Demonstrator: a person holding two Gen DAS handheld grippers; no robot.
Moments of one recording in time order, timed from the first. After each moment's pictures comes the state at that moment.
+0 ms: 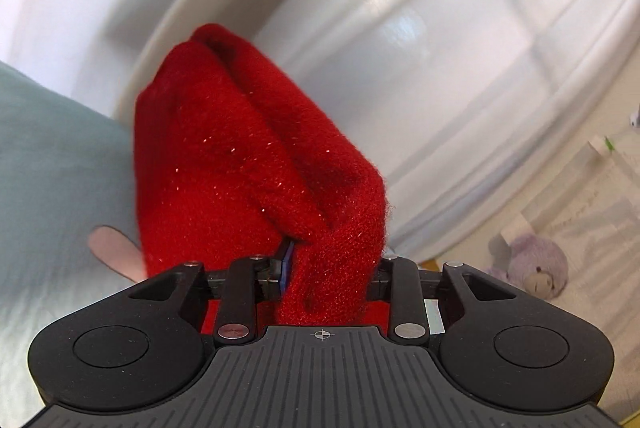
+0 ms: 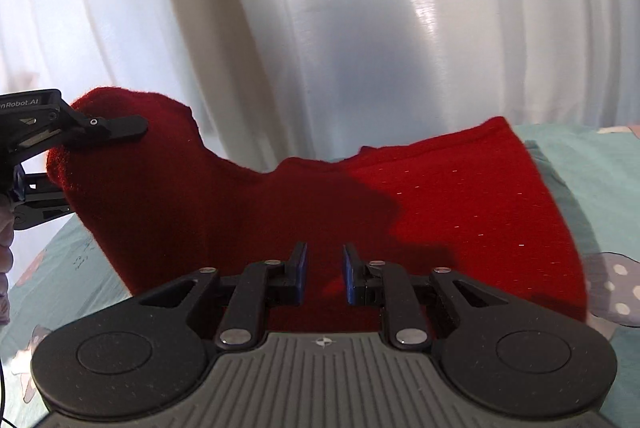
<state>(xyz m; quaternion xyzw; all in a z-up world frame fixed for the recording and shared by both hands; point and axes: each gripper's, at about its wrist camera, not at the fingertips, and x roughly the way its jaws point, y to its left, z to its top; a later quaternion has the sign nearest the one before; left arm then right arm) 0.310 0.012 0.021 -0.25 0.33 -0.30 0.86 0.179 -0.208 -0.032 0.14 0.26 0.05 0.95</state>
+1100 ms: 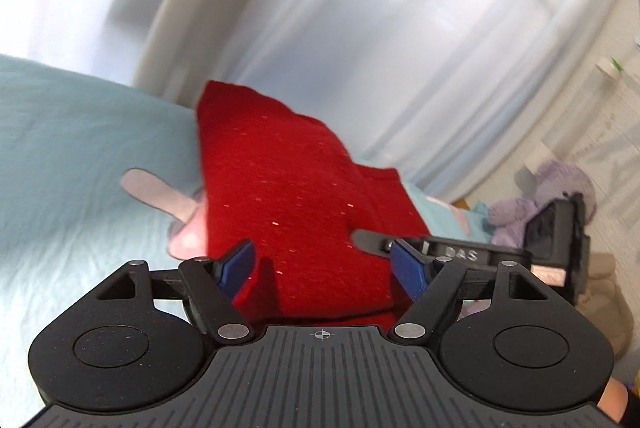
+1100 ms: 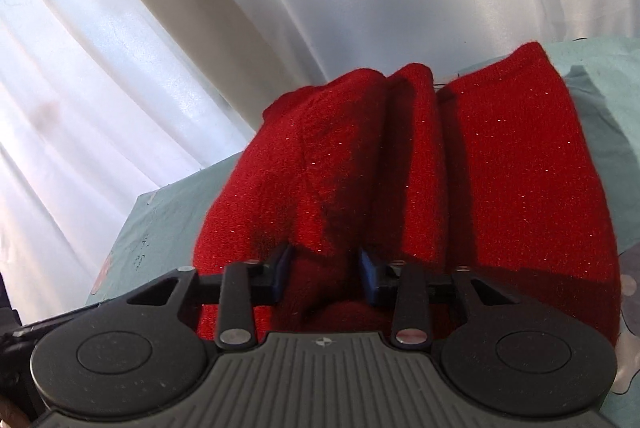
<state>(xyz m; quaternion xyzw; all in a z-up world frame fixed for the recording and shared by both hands) 0.247 0.017 0.002 -0.19 0.36 -0.26 0.88 0.252 -0.244 -0.042 0.23 0.36 0.18 0.89</state>
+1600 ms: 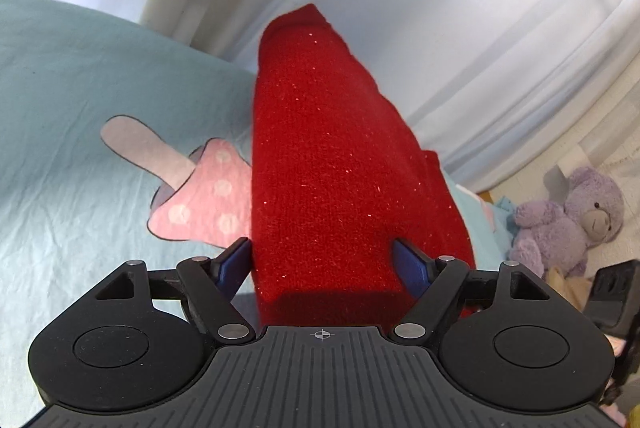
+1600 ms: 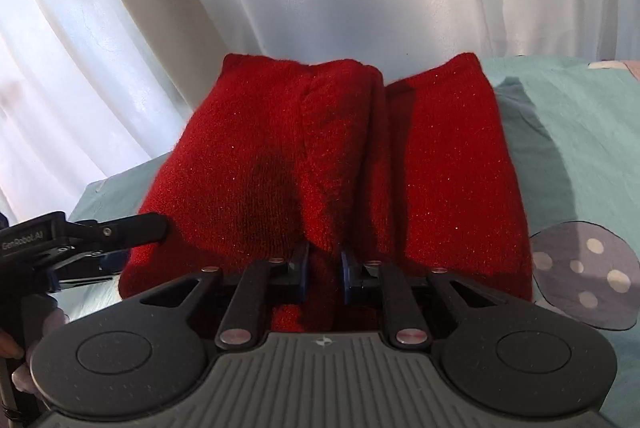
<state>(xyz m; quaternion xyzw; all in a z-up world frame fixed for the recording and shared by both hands) 0.287 -0.013 -0.044 -0.20 0.42 -0.24 0.85 0.220 -0.265 -0.040 0.19 0.36 0.11 0.91</state>
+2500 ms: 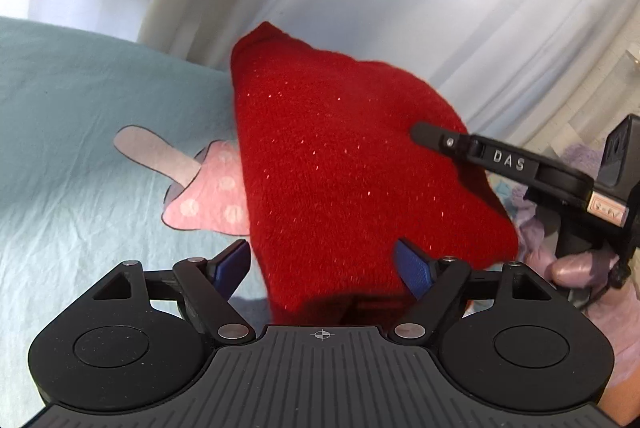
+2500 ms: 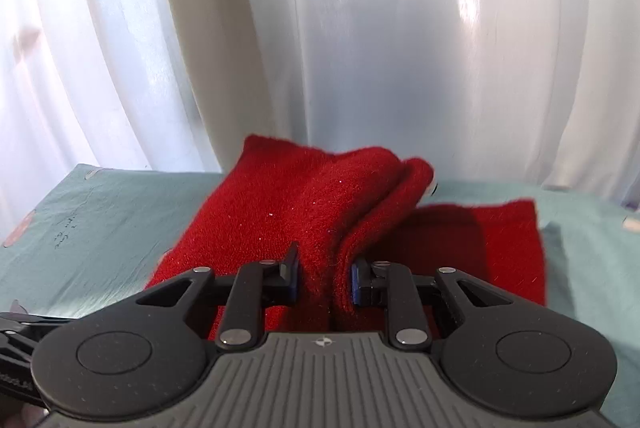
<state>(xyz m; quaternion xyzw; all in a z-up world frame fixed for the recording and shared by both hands) 0.247 -0.004 -0.024 -0.17 0.40 -0.26 0.86 0.268 -0.217 0.012 0.04 0.27 0.11 0.96</state>
